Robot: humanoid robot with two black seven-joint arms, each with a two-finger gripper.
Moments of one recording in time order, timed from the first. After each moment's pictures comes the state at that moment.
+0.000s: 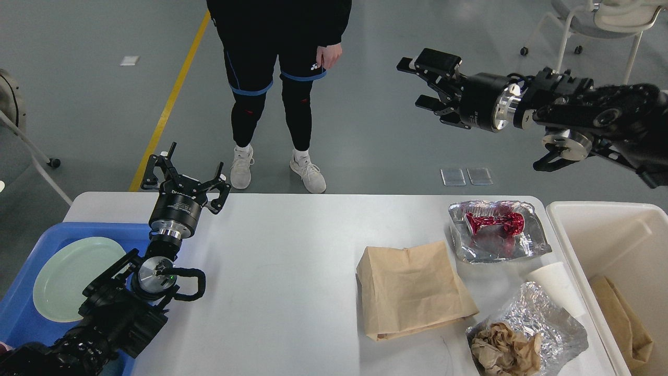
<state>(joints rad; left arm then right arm) -0.61 0.07 -1.03 -0.47 -0.04 -0.54 -0.38 1.74 -0.39 -0.90 1.02 0.11 0.22 0.58</state>
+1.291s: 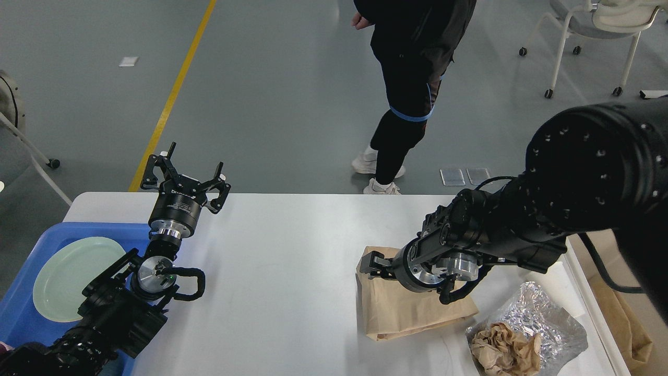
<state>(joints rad) -0.61 0.08 -1.03 -0.47 -0.04 -0.54 -0.38 1.77 0.20 -1.21 1.41 0.45 -0.01 -0.02</state>
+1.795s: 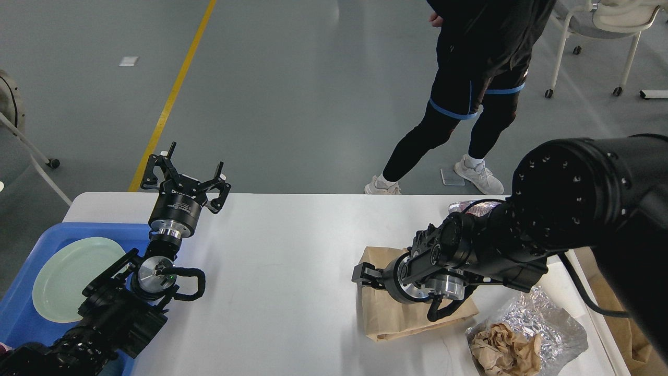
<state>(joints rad) -0.61 0.07 -1.03 -0.47 -0.04 -0.54 -0.38 1.60 0.21 -1.16 1.32 0.39 -0.12 -0.02</state>
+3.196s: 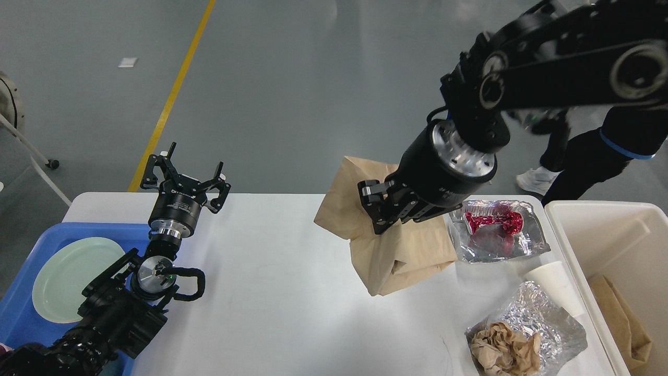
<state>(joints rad) -0.61 0.08 -1.03 -0.47 -0.04 -0.54 -0.38 2.57 -0.14 -1.12 1.65 0.17 0.72 0.04</state>
